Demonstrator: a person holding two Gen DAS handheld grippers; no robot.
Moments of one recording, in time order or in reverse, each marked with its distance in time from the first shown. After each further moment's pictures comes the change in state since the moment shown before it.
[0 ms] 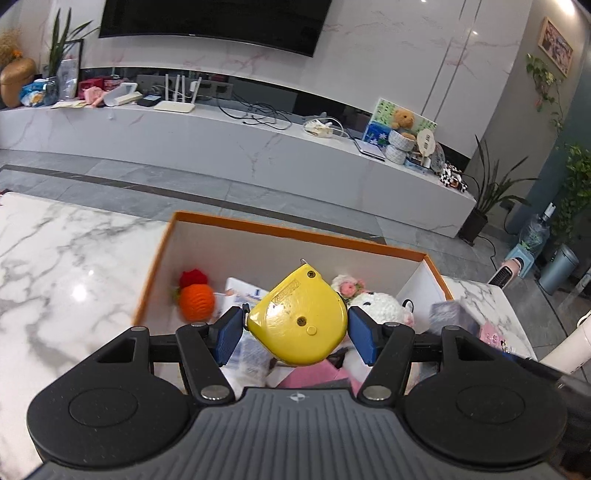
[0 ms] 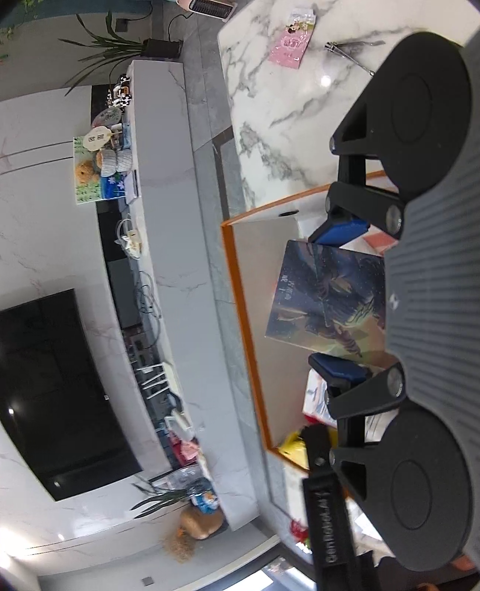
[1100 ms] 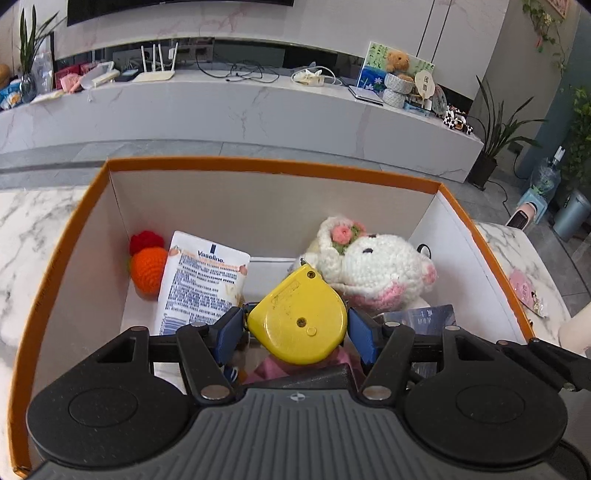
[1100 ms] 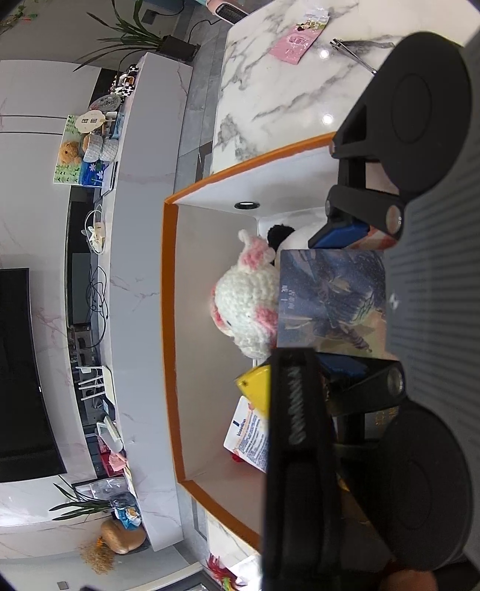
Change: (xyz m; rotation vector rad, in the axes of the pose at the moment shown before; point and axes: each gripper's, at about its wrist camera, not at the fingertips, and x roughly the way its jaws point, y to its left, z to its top) left arm 0.059 -0.029 -0.022 0.100 0.134 0.050; right arm 0.051 0.020 -0.028 -0.179 0.127 -0.093
